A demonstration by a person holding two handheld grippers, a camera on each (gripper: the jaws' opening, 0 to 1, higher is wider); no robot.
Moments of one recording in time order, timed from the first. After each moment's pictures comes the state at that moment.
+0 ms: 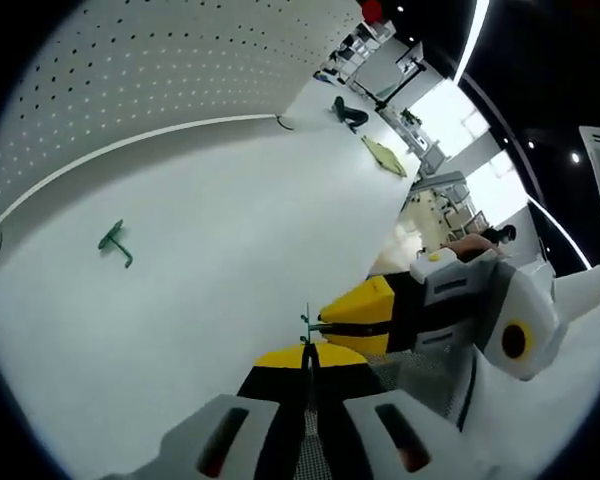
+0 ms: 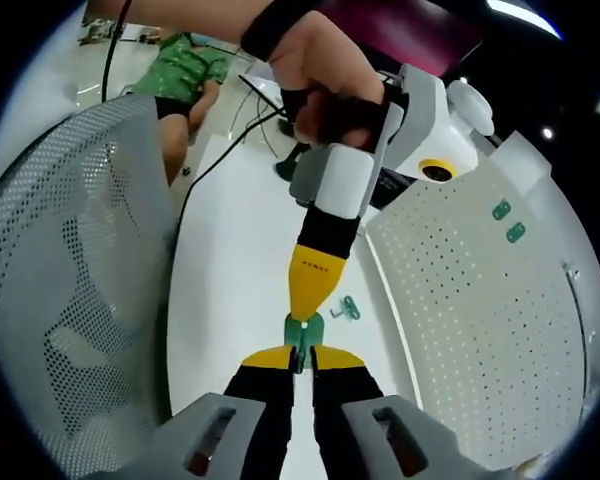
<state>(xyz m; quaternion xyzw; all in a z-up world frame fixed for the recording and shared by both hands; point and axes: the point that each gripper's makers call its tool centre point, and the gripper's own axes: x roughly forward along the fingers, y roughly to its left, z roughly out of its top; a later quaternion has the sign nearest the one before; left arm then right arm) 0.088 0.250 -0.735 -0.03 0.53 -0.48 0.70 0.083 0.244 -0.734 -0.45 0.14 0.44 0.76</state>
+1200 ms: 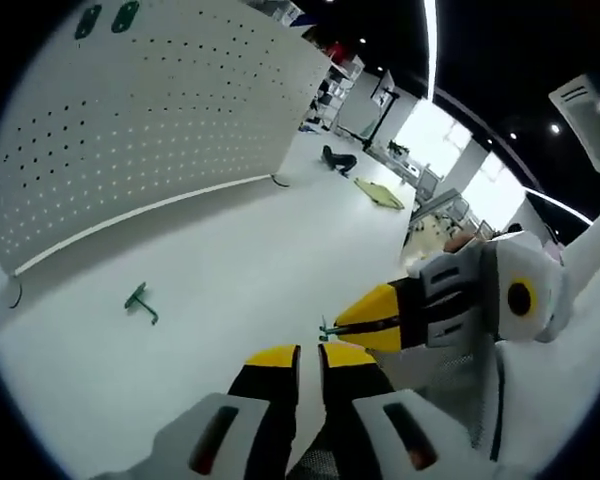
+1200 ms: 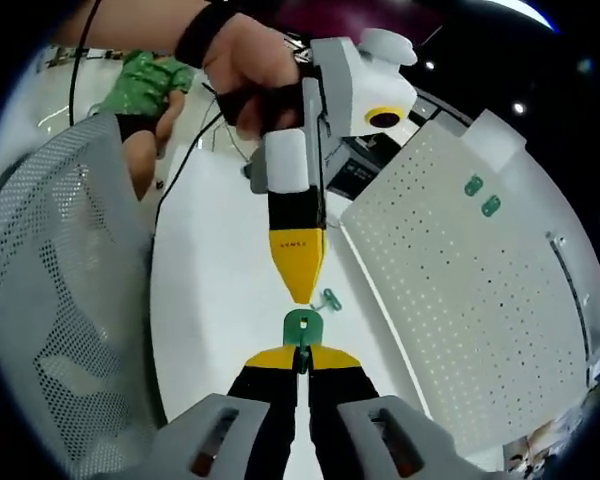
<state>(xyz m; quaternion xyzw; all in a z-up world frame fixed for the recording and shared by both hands) 0.114 0.255 -0.716 -0.05 0.40 -0.49 0.77 0.097 0.234 -0.723 -0.42 0.15 0.40 0.80</state>
